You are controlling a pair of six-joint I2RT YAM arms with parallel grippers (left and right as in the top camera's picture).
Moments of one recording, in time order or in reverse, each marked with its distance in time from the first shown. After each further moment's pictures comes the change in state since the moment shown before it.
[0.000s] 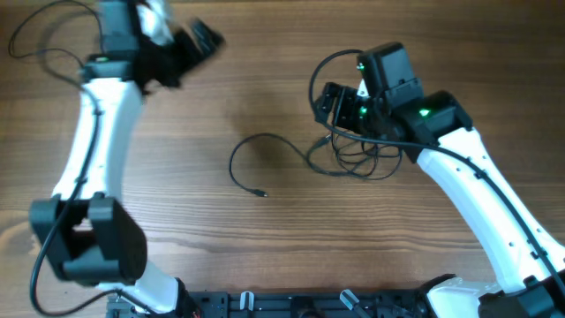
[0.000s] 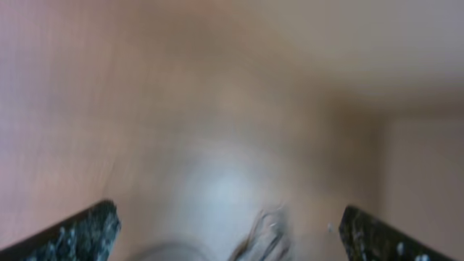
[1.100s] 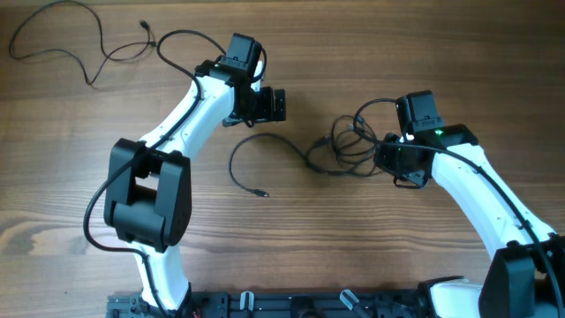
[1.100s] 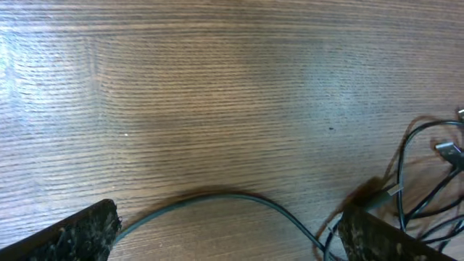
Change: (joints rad) left arm -0.353 0.244 -0.016 -0.138 -0.326 0.140; right arm -0.243 0.004 -0.448 0.107 0.069 0.030
